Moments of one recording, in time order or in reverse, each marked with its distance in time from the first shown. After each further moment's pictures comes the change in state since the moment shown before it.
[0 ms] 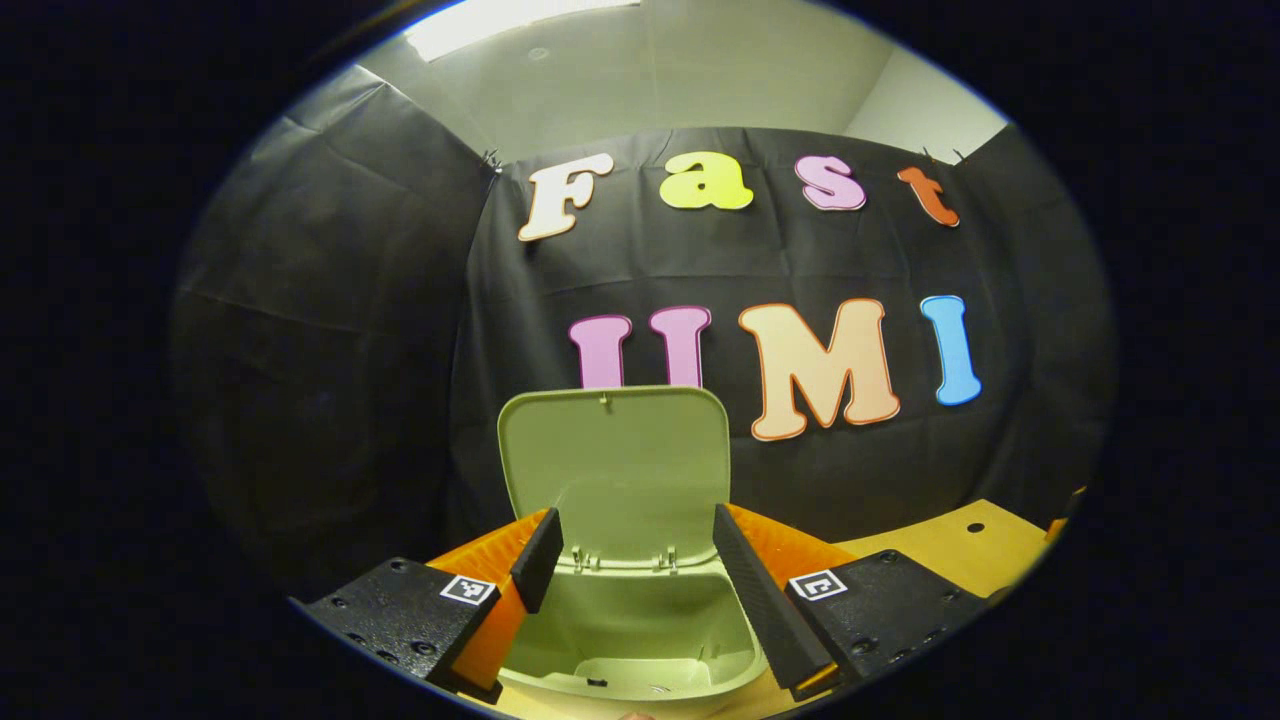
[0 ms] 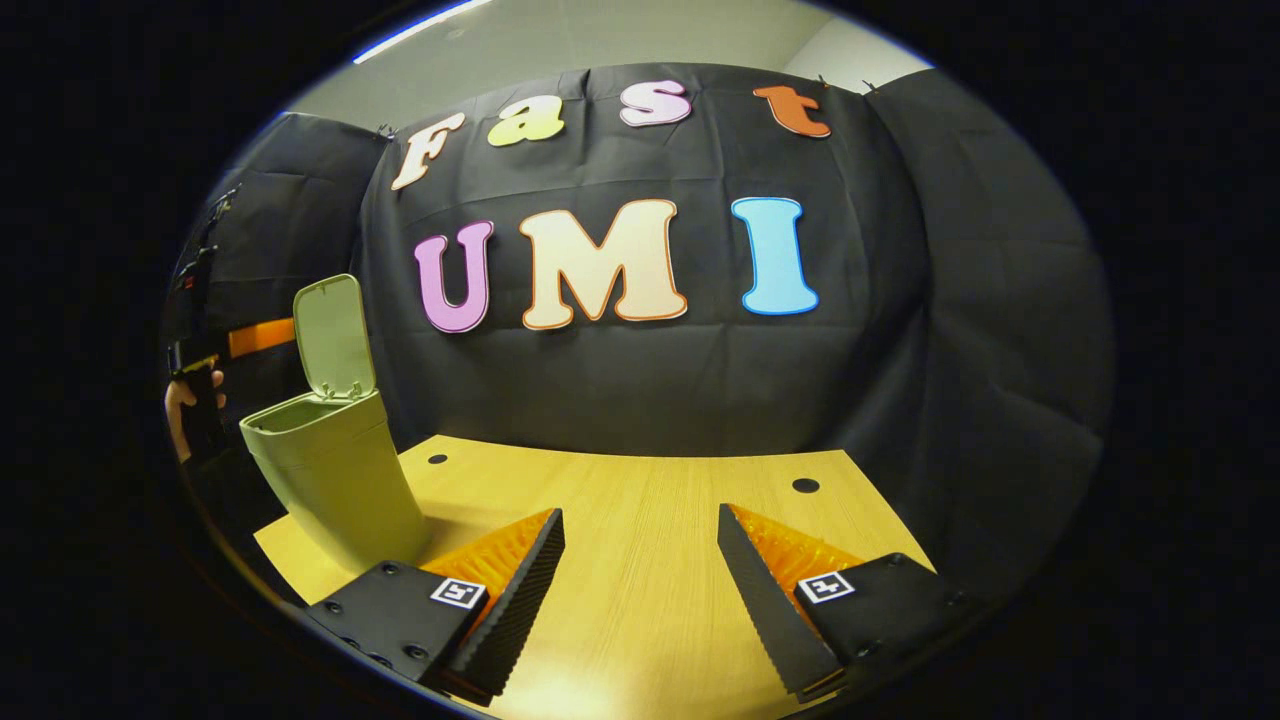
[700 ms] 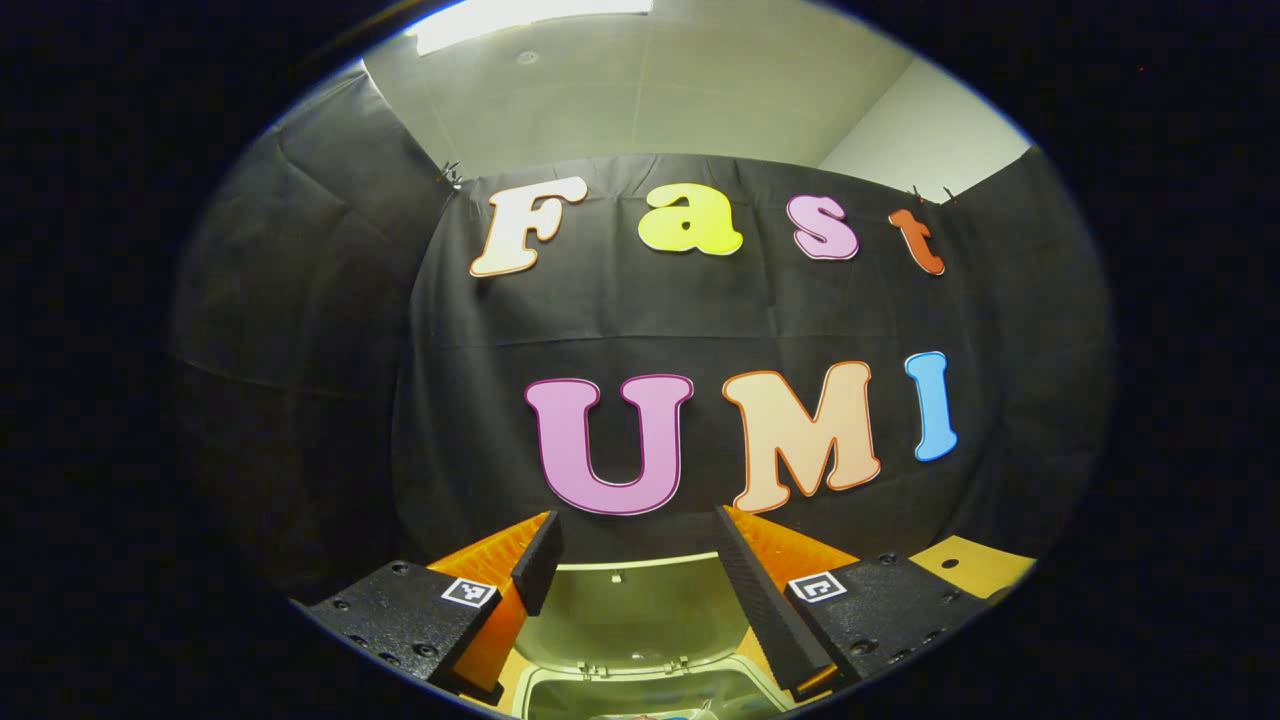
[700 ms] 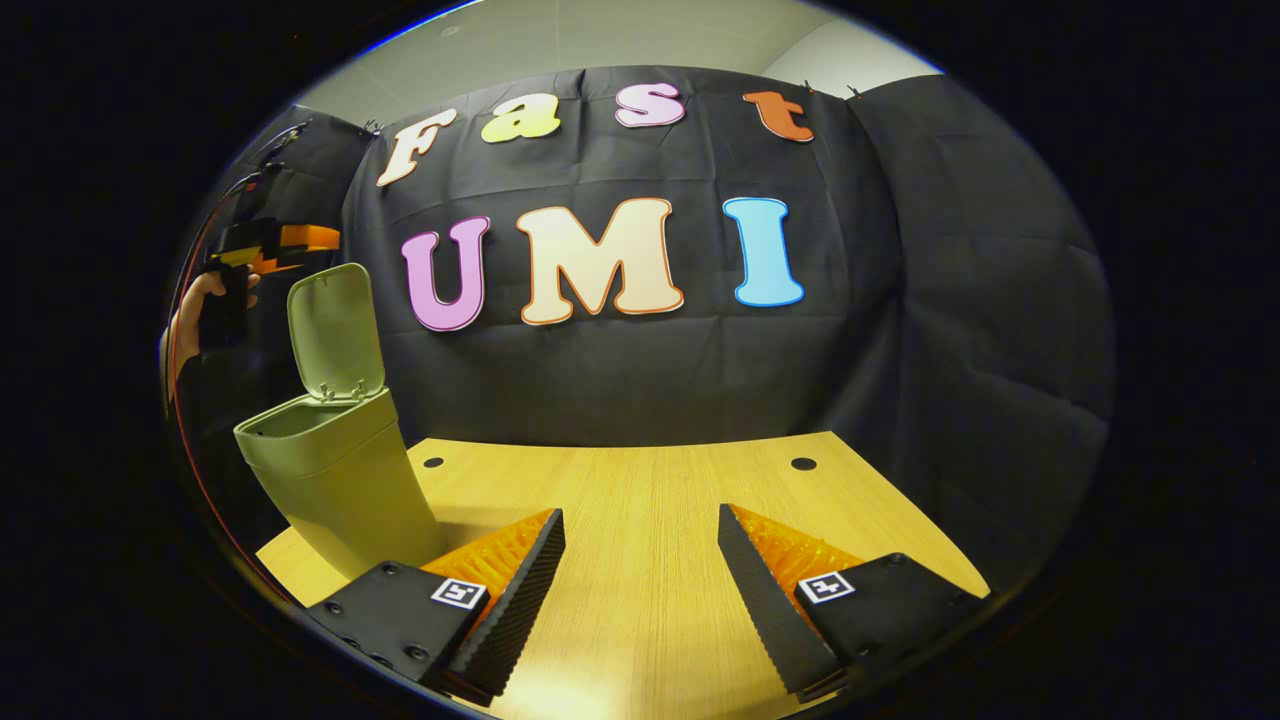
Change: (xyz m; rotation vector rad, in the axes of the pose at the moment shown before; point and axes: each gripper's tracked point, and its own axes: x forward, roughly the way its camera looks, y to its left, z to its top) left arm 0.100 0.020 0.073 -0.041 -0.044 -0.148; right arm -0.024 0.060 -0.022 0.023 0.010 -0.100
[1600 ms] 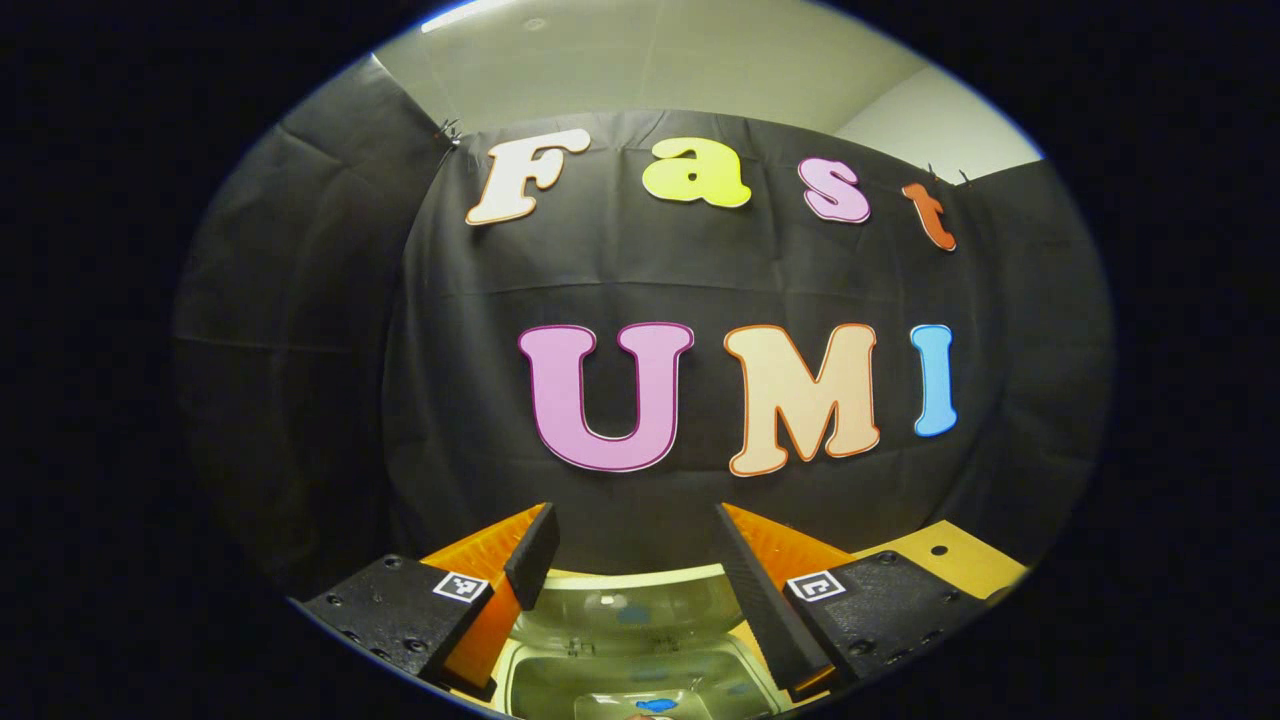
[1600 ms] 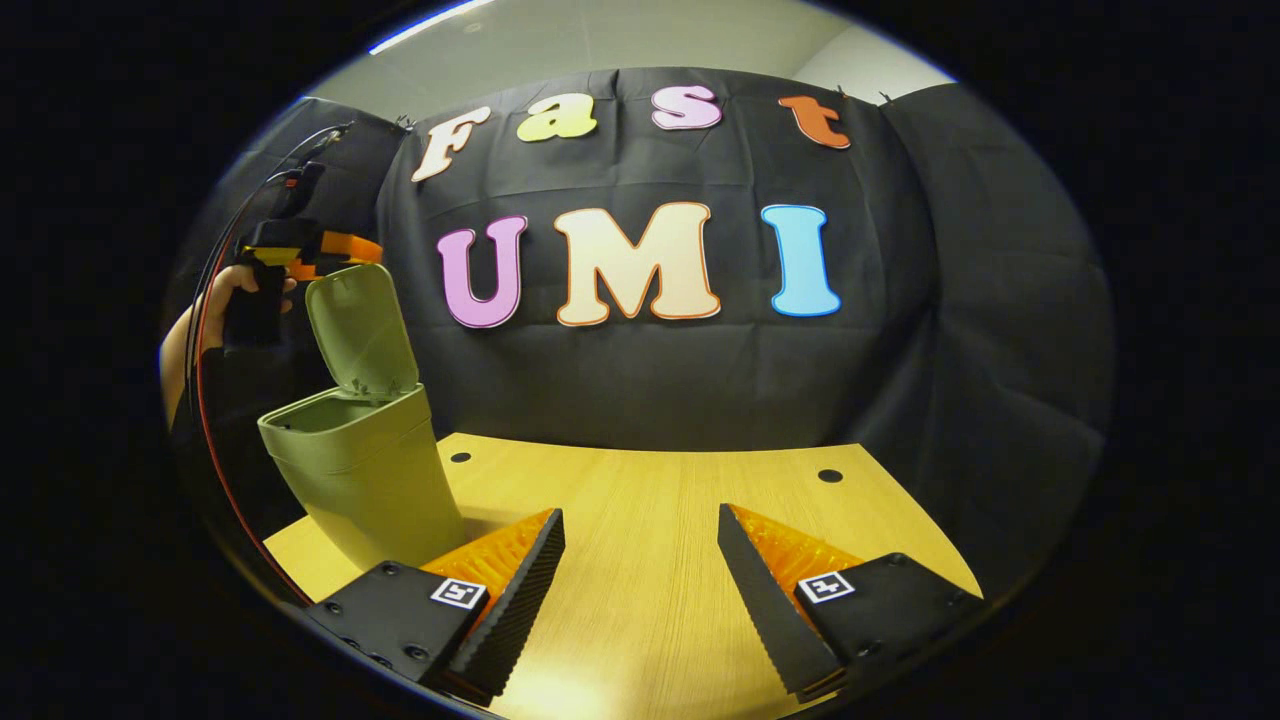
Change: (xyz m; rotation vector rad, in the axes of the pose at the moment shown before) left arm -0.015 -0.009 -0.030 -0.023 0.133 0.007; right arm 0.005 0.017 0.016 -0.038 -0.008 0.112
